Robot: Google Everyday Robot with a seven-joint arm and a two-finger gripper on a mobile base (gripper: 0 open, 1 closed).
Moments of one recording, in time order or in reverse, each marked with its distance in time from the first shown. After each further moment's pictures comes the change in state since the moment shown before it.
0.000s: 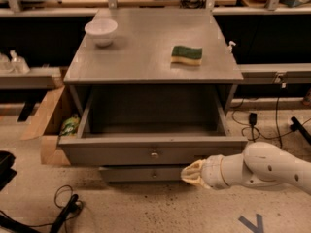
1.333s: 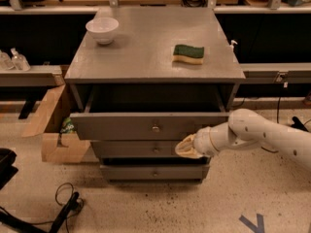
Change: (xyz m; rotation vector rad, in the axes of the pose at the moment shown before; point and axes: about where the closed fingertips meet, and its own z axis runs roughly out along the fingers) arm 0.005 -0.099 0.042 -0.093 -0.012 -0.047
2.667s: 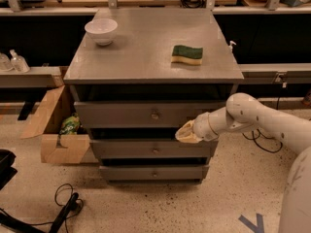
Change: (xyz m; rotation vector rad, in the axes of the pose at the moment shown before) arm -0.011 -0.057 -0.003 -0.002 -0.002 -0.040
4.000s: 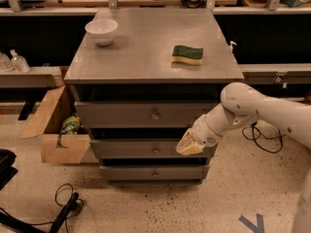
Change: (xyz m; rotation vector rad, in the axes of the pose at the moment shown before) arm -0.034 0.075 -0.034 -0.205 0.164 0.048
